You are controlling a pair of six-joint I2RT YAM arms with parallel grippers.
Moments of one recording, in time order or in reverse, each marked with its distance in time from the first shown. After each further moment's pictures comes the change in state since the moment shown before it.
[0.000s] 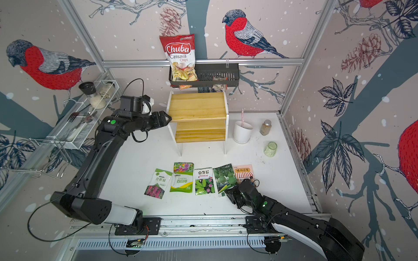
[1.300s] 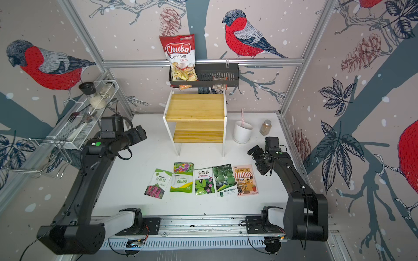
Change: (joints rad) left arm 0.225 -0.308 -0.488 0.139 -0.311 -0.003; right arm -0.898 0.603 0.811 -0.635 -0.166 -0.841
